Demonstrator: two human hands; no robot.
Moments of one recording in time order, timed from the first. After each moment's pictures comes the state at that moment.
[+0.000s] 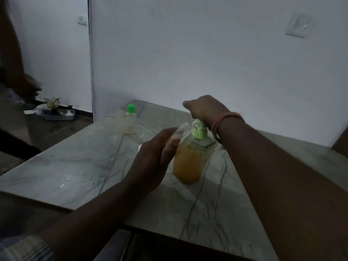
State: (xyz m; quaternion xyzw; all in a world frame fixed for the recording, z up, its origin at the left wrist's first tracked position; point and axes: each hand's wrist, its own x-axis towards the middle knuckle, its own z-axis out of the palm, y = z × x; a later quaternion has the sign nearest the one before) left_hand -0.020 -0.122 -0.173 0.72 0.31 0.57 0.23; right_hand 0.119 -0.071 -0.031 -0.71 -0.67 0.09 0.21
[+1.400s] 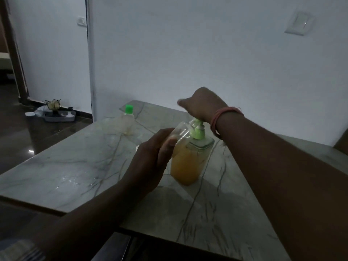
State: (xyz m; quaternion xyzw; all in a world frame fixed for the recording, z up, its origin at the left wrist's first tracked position) left_hand -0.017 -0.121 -0.174 0.72 0.33 0.56 0.24; right_hand 0.120 -0.063 -0.032 -0.69 -0.67 0.05 0.25
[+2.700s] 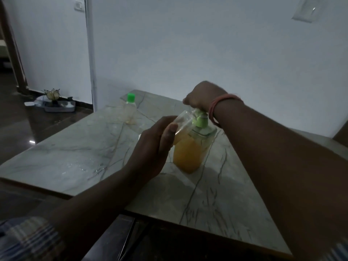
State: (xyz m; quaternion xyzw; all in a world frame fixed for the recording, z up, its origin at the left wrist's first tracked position) left_hand -0.019 -0.124 -0.170 0.72 0.32 0.57 0.25; right_hand 0.116 -0.064 -0.029 -0.73 -0.66 0.00 0.17
